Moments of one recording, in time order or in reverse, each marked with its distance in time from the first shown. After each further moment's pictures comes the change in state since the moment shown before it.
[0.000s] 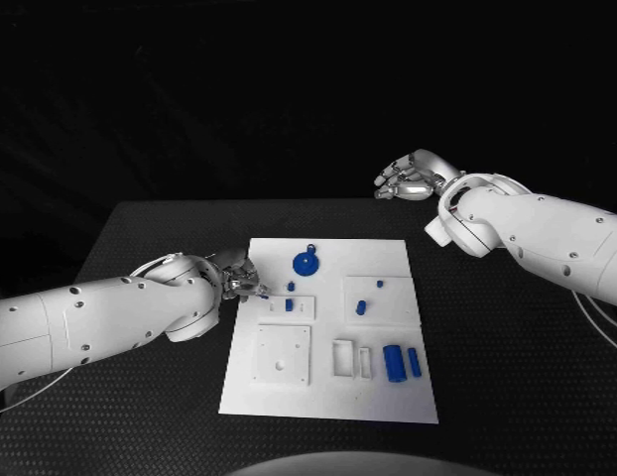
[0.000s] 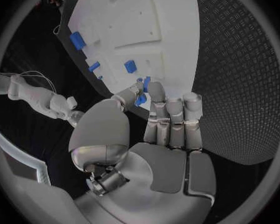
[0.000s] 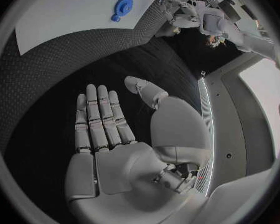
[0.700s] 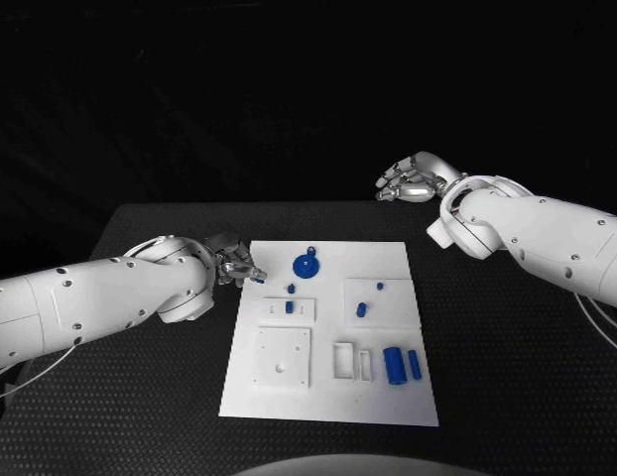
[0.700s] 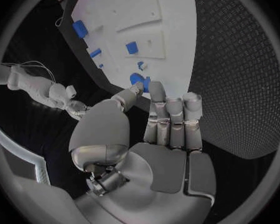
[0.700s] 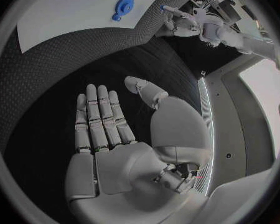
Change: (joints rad) left arm 0.057 -0.008 0.001 -0.028 0.058 0.023 0.017; left_hand -0.004 0.004 -0.003 -0.003 -0.001 -0.011 -0.003 0.000 0.001 -0.027 0.008 0.000 -0.004 -0.010 0.001 -0.004 -0.002 0.007 -0.004 0.004 0.000 0.000; right arm 0.000 -0.006 0.000 -0.002 0.000 0.000 0.003; right_hand 0.000 0.000 0.000 0.000 0.000 0.000 0.000 0.000 0.001 0.000 0.000 0.000 0.000 0.000 0.000 0.000 -0.001 0.000 0.000 0.000 0.004 -0.003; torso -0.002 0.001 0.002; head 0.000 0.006
